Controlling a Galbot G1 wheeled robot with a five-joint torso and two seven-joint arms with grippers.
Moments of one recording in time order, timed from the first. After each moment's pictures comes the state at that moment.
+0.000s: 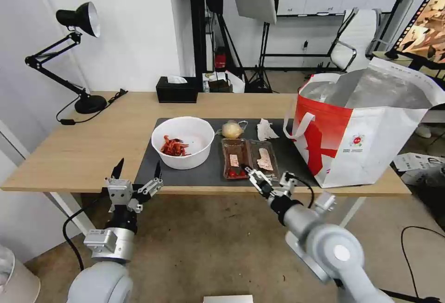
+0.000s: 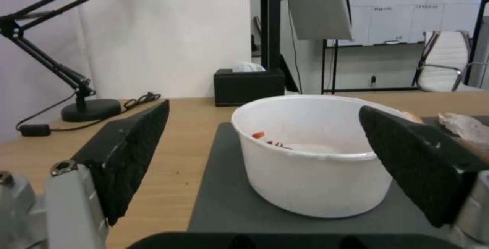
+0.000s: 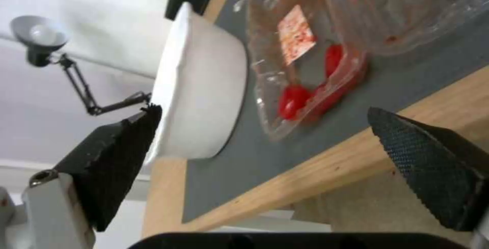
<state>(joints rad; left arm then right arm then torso) 1.58 -1.24 -0.50 -2.23 -0.20 -0.02 -0.21 -1.23 1.25 0.25 2.14 1.51 -0.30 0.56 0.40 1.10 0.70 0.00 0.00</state>
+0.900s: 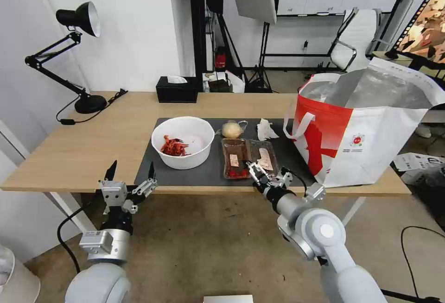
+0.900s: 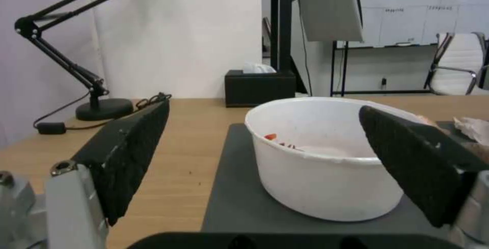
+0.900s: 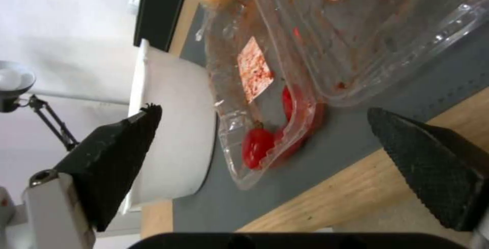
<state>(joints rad) 1.59 -1.24 -0.51 -2.24 -0.20 -0.02 -0.24 -1.16 1.30 0.29 2.07 1.59 -0.29 0.68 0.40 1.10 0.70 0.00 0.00</state>
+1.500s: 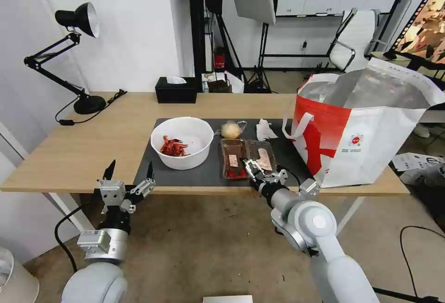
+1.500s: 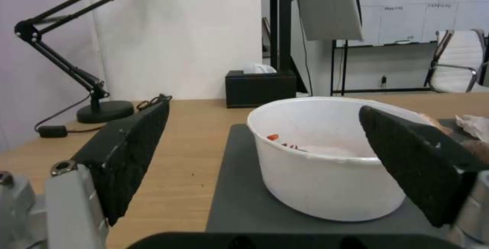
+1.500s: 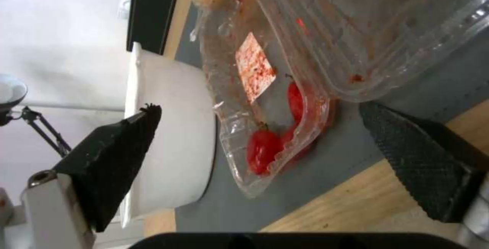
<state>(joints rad) 1.59 -1.21 -0.52 -2.23 -0.21 -0.02 -0.24 -1.12 1.36 0.27 2.03 1.58 -0.30 0.74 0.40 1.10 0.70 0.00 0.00</state>
